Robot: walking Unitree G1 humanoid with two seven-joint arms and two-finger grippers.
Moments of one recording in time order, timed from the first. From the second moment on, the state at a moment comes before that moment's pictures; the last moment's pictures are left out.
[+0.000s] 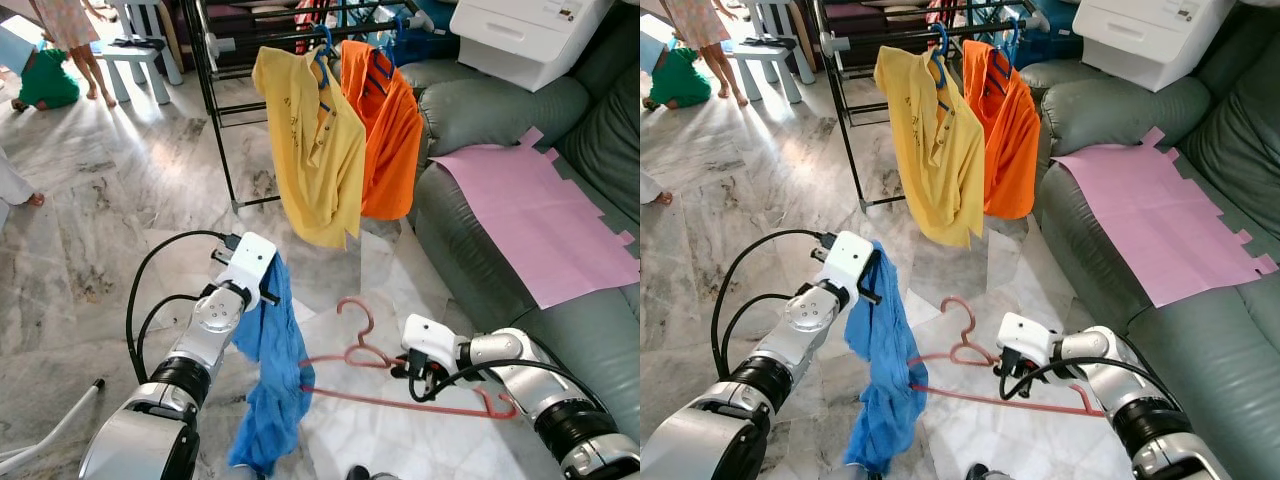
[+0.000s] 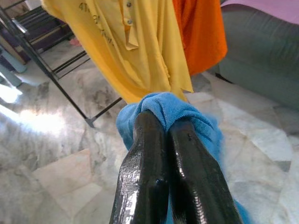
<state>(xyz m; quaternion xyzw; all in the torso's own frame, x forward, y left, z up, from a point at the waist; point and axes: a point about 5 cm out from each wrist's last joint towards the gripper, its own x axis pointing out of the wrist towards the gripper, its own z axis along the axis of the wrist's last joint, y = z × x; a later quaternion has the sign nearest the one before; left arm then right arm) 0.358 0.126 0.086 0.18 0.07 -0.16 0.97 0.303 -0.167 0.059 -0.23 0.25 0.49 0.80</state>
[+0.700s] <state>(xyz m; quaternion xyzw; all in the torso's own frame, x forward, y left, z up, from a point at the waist) 0.355 0.111 0.085 0.18 0.06 -0.22 0.96 0.333 -0.186 0.086 -0.29 0.21 0.40 0.85</state>
